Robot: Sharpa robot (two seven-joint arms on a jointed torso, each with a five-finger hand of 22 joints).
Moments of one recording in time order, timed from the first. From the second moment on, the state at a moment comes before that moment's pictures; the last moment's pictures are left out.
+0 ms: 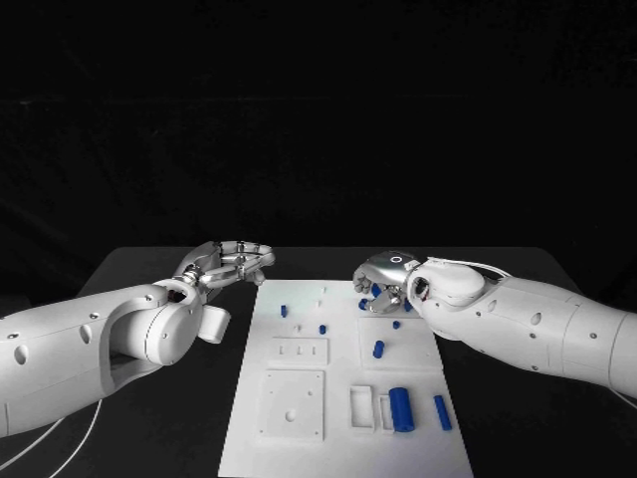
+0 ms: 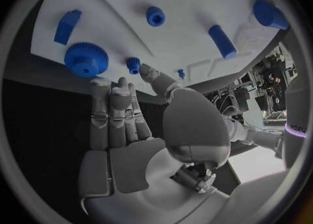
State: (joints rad) left arm 1.34 -0.82 -0.17 1.46 -0.01 -0.35 0.31; left_hand 1.59 -0.14 0.13 0.29 0.10 0.77 0.19 0.36 0.39 1.16 0.13 0.12 0.09 1.07 0.03 0.65 0.67 0.04 0.83 -0.07 0.60 1.31; right arm 1.29 -0.55 -0.14 1.09 -1.71 -0.24 0.01; right_hand 1.15 -0.16 0.60 -0.29 0.15 0.87 0.15 0.37 0.42 1.15 0.11 0.07 0.10 1.33 -0.01 1.12 0.80 0.19 1.30 -0.03 0.80 1.31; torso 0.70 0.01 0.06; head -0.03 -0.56
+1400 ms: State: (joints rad) left arm 1.35 -0.82 -0.16 1.45 -0.02 -0.34 0.30; left_hand 1.57 -0.14 0.13 0.29 0.10 0.78 0.19 0.36 0.38 1.15 0.13 0.11 0.09 1.06 0.03 0.65 0.67 0.04 0.82 -0.07 0.60 1.31; right arm 1.29 -0.55 -0.14 1.11 -1.78 -0.25 -0.04; right_hand 1.12 -0.13 0.78 -0.25 0.05 0.99 0.12 0.40 0.44 1.25 0.06 0.10 0.17 1.32 -0.04 1.16 0.74 0.15 1.32 -0.05 0.87 1.31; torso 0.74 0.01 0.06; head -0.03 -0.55
